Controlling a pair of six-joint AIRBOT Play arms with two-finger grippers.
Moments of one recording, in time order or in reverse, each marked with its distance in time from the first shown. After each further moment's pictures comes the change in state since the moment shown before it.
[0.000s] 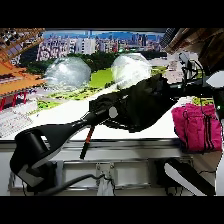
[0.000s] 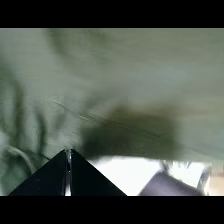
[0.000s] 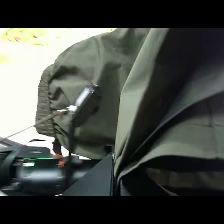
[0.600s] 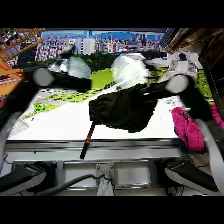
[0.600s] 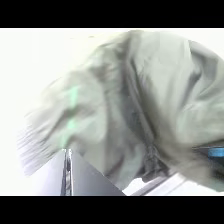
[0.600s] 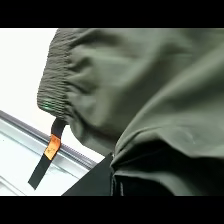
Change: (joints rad) left arm 0.566 0.577 -0.089 0.454 -0.343 0.031; right arm 0.503 -0.145 0.026 -0.168 -0.217 0.116
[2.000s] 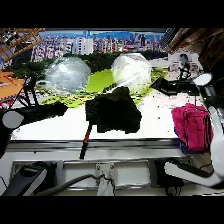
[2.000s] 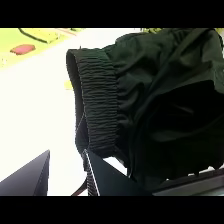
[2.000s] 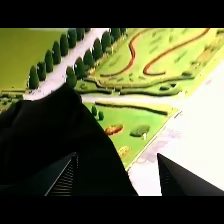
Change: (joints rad) left arm 0.179 0.449 -0.503 0.040 0.048 -0.130; right arm -0.612 -0.129 -0.084 0.227 -0.103 -0.294
